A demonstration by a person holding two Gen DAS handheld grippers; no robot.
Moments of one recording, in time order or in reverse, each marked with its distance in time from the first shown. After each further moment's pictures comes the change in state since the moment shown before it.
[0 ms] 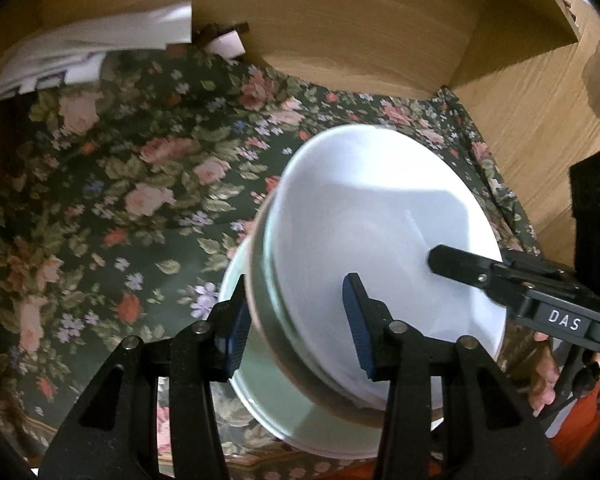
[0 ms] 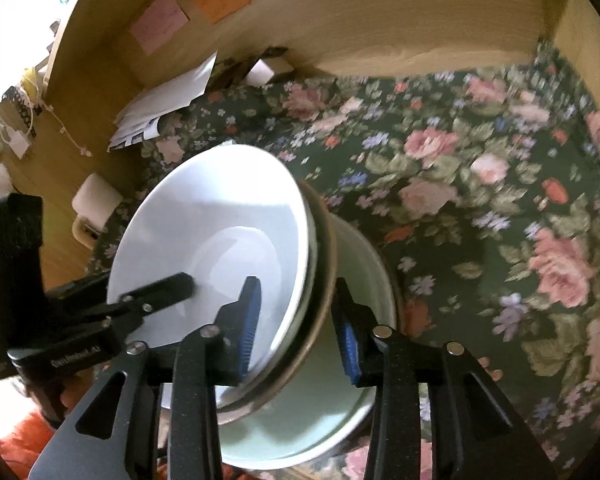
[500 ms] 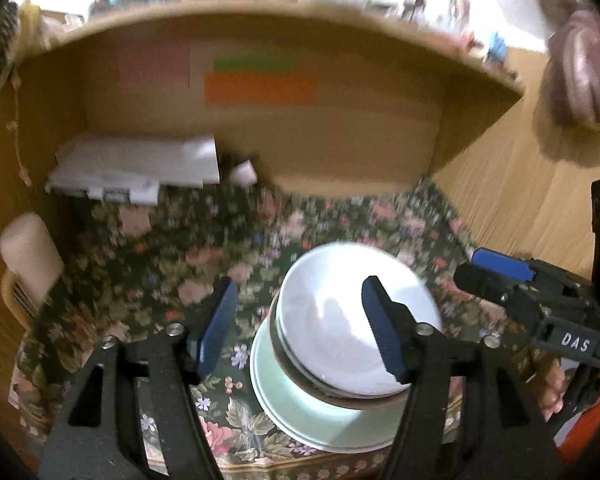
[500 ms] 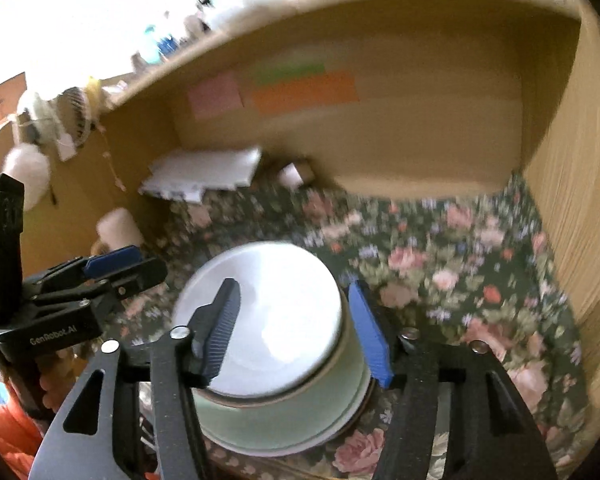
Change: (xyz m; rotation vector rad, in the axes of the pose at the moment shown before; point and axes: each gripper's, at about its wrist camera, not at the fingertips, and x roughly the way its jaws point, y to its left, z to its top) left arm -0.108 -0.020 -0.012 0.066 -0.403 0.054; right arm -0.093 0.050 -0.008 -0.197 -0.357 -0.064
